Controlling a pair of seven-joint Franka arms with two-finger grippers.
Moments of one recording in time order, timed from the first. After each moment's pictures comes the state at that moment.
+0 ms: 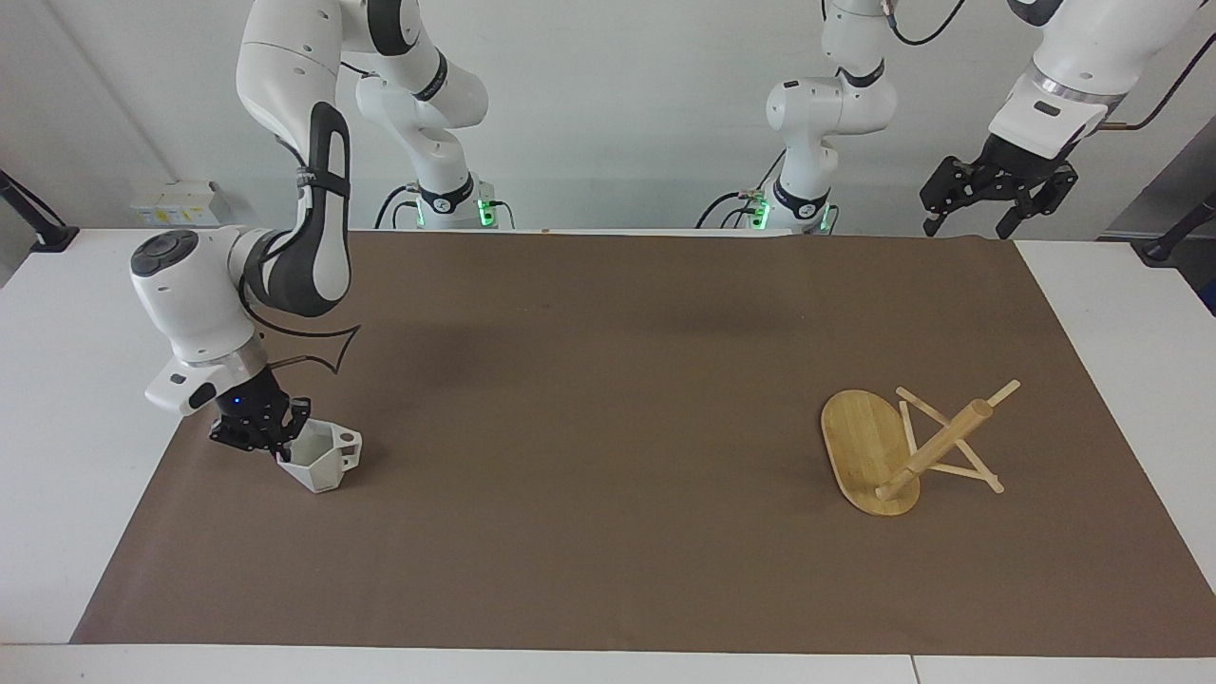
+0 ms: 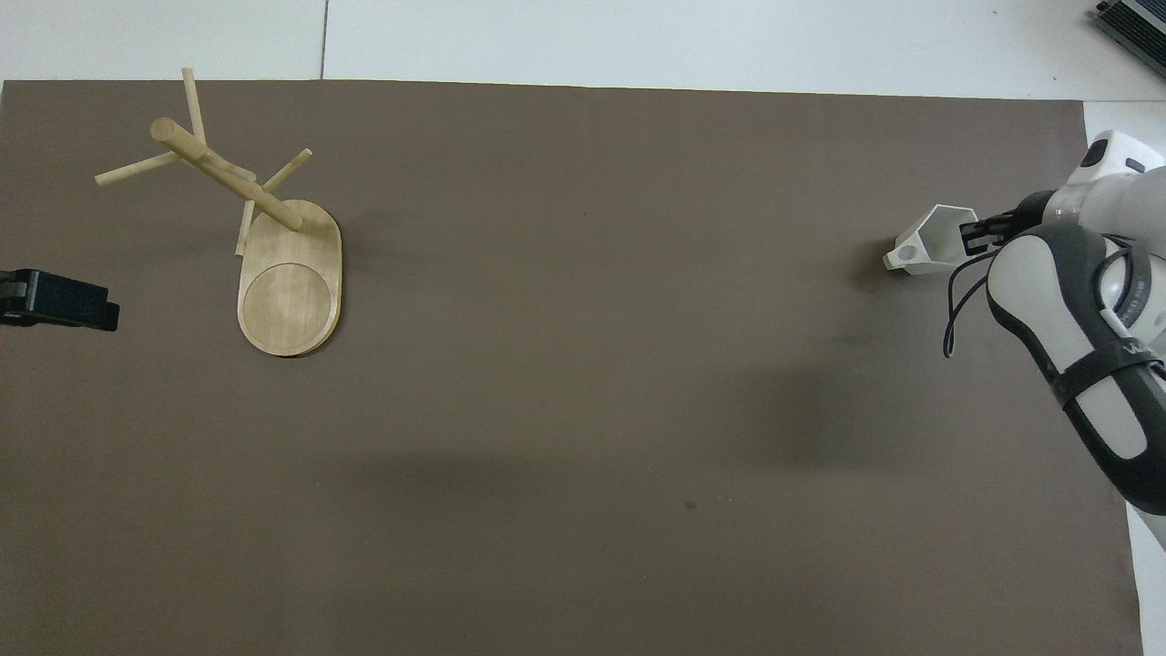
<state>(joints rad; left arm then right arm) -0.03 -0.07 -0.04 -1.55 -0.02 1.49 0.02 -0.02 0.37 -0.18 -1.81 0.22 2.41 -0.66</state>
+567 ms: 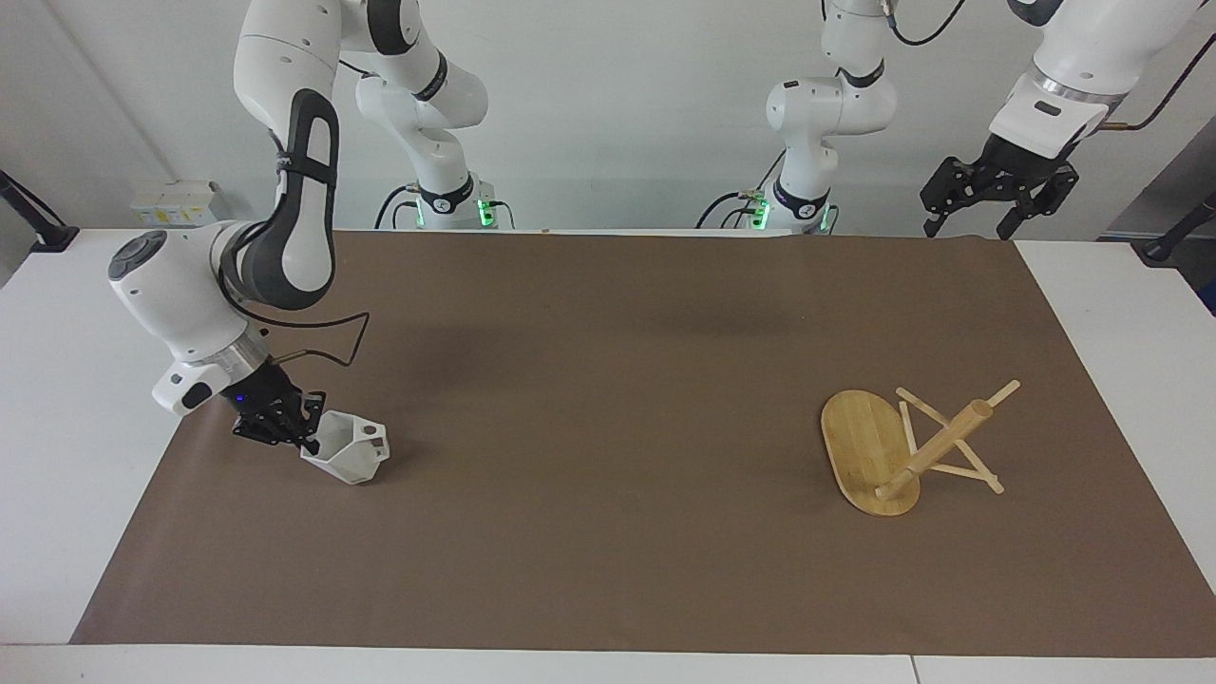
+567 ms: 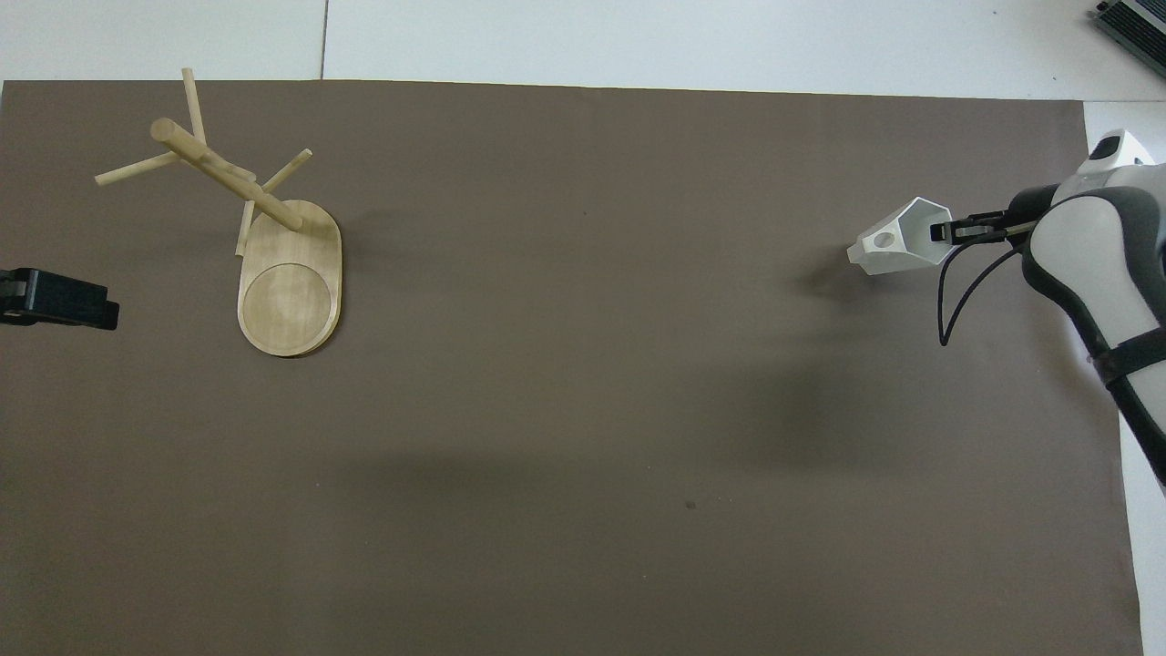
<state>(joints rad) -0.03 -0.07 -0.04 -1.55 -0.02 1.50 0.02 -0.02 0.36 -0.18 -1.73 0.48 2.18 -0.58</state>
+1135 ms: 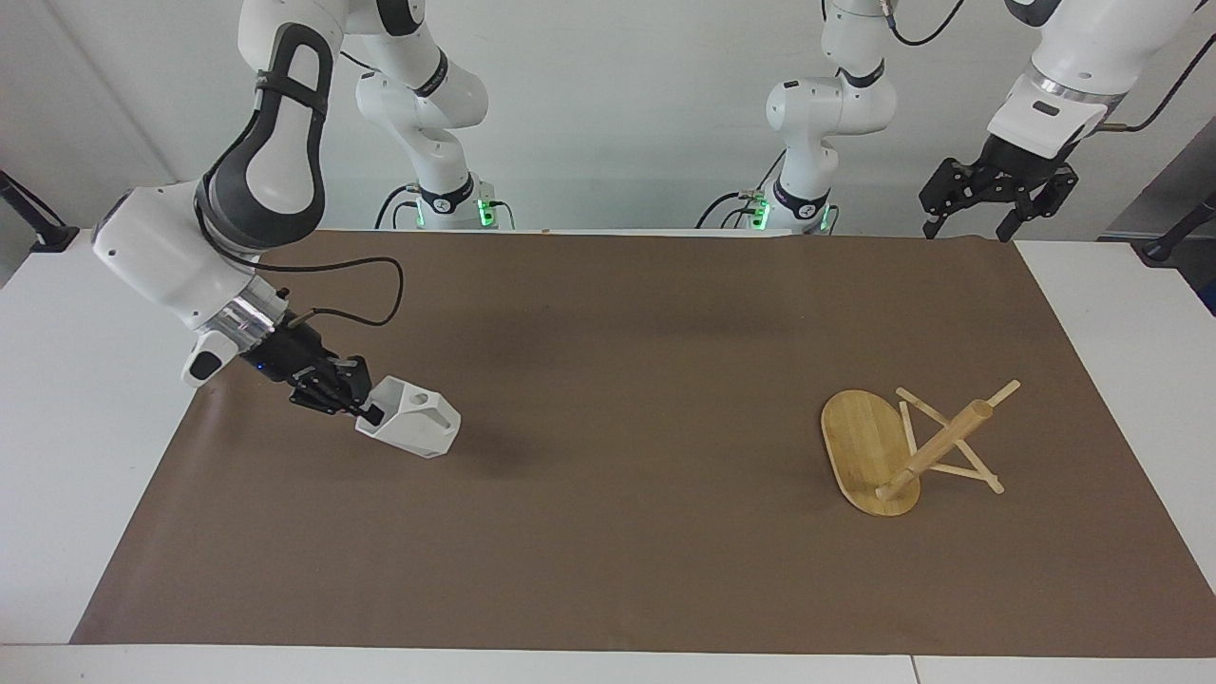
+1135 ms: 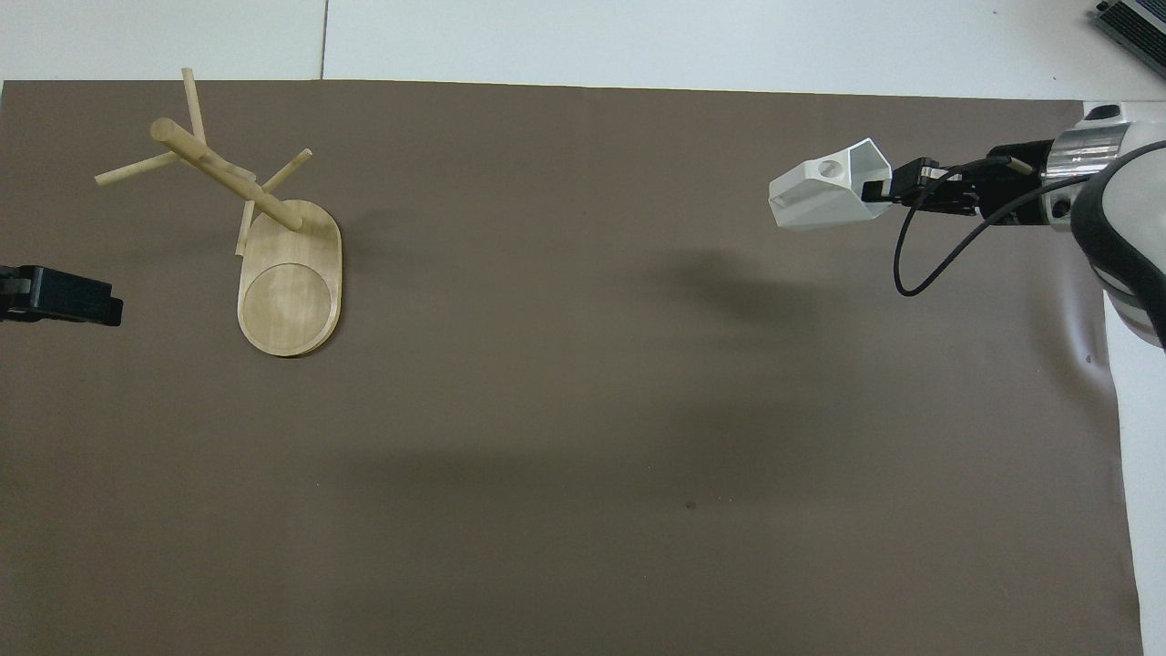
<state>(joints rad) -0.03 -0.07 -0.04 -1.56 -0.02 1.51 0.02 -0.02 0.27 -0.06 -1.66 0.77 2.04 -0.26</state>
